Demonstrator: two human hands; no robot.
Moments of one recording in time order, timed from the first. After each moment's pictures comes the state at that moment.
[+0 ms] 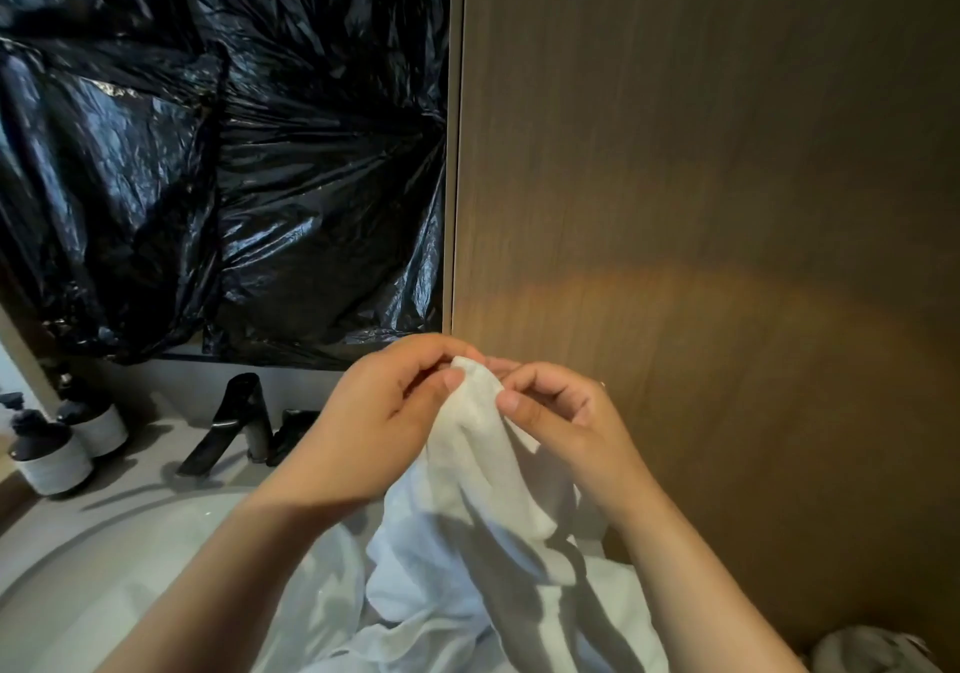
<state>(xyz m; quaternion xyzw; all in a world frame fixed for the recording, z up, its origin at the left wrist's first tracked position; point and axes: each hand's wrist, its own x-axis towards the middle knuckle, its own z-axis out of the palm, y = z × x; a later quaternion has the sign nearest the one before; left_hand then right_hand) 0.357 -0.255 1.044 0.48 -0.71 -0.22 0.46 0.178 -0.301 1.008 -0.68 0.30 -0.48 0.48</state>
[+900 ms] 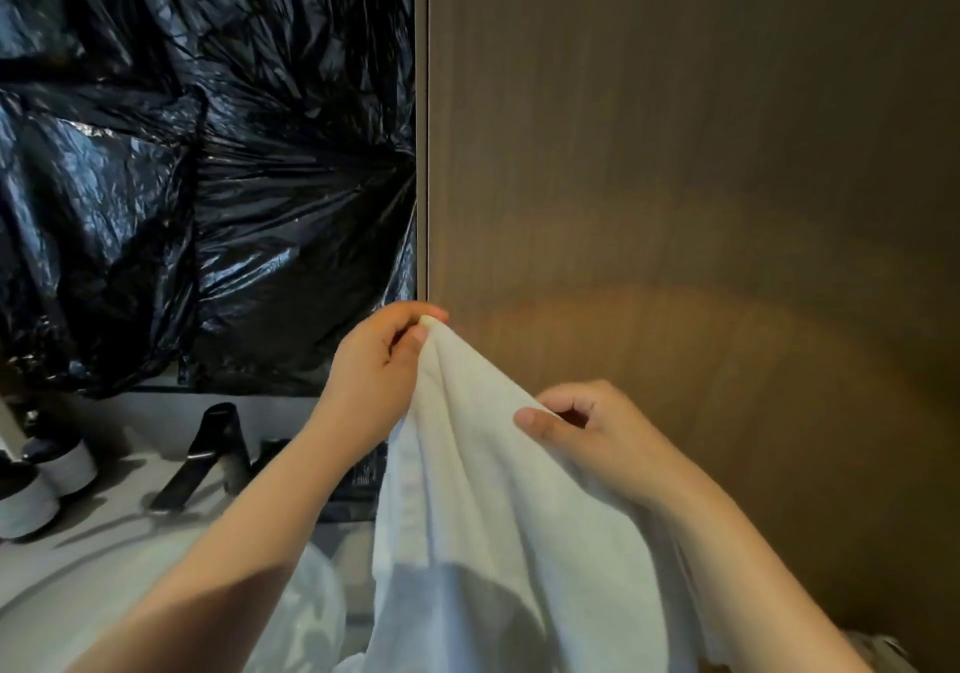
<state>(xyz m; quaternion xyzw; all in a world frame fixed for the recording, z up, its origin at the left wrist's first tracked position) 0.351 -0.317 1.045 0.52 -0.64 -0.17 0.55 0.133 -0.312 1.031 -0.77 0.38 -0.35 0.37</state>
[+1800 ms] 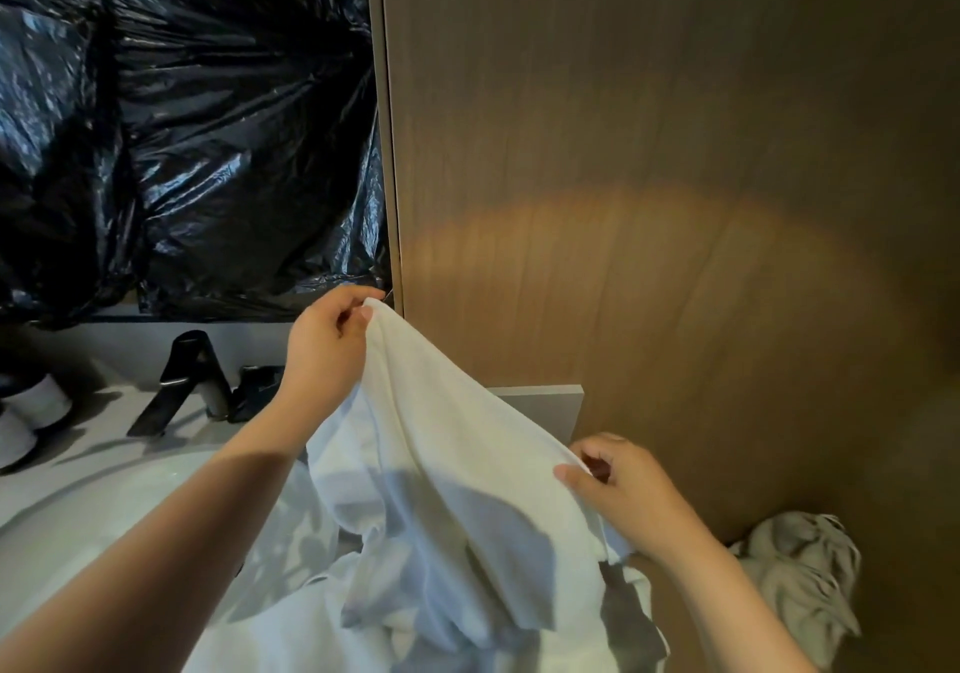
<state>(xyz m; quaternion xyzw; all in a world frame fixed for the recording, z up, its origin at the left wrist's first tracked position) 0.379 -0.340 0.956 0.61 -0.59 -0.15 0.51 0.080 -0.268 0.907 -0.71 0.60 -0.23 0.28</state>
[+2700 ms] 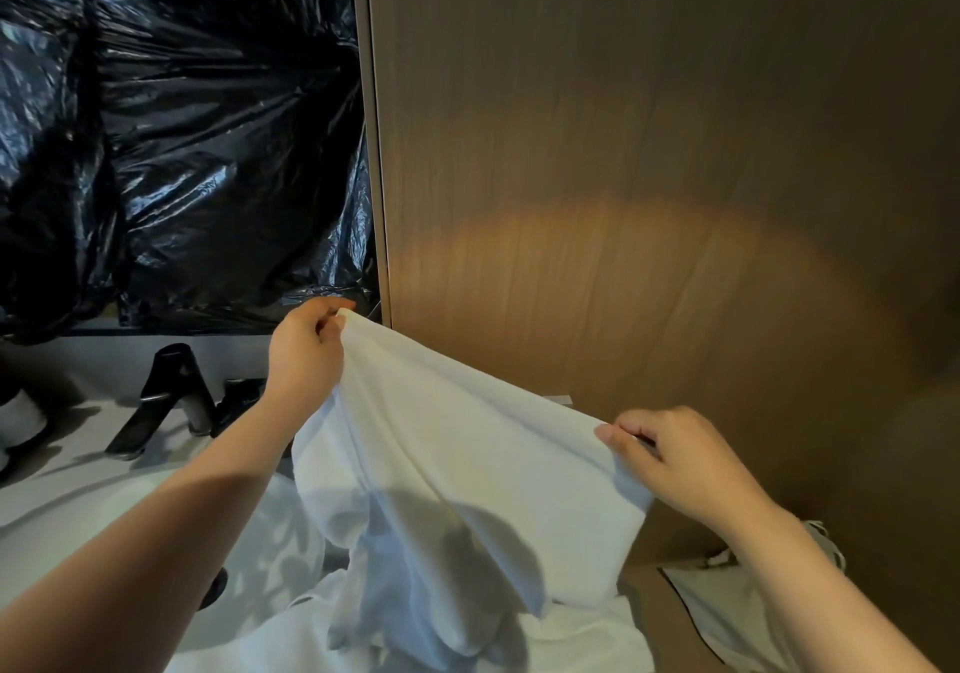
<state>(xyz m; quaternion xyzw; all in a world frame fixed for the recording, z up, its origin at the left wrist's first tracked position) 0.399 -0.379 0.930 0.65 -0.56 -0.14 0.49 0.025 -0.291 0.933 -0.79 0.56 -0.21 0.12</state>
